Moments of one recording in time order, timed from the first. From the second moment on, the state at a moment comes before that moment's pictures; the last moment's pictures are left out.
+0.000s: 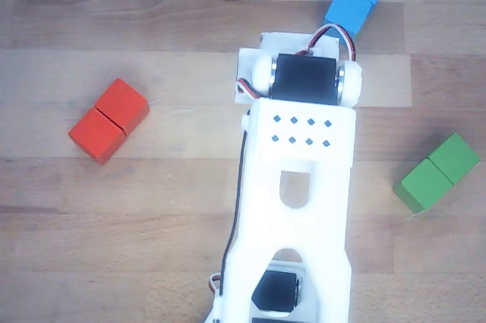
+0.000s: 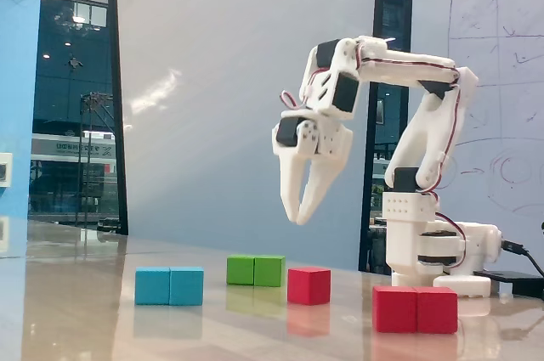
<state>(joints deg) 2.9 117.8 120.2 74.6 -3.5</state>
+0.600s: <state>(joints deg) 2.9 111.3 120.2 78.2 -3.9</state>
